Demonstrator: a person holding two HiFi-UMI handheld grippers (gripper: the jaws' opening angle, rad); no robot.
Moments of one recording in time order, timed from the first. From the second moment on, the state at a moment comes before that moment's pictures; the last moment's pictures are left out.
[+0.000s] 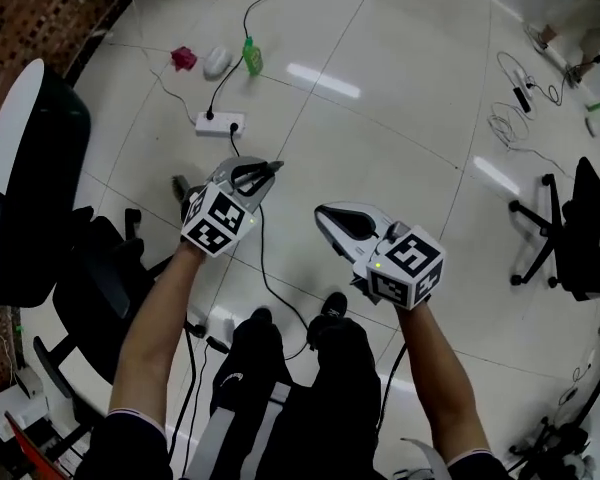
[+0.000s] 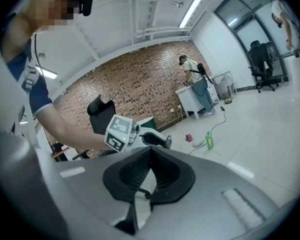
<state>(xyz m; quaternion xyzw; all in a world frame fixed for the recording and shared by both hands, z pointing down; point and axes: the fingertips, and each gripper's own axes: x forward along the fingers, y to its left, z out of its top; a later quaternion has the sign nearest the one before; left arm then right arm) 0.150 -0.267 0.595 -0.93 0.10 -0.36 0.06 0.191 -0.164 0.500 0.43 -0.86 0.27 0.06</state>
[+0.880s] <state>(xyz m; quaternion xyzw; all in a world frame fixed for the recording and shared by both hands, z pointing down) -0.060 -0.162 0.405 -0.83 0.49 -0.21 -0.16 0.045 -0.121 0.351 0.19 -0.95 0.23 0.11</state>
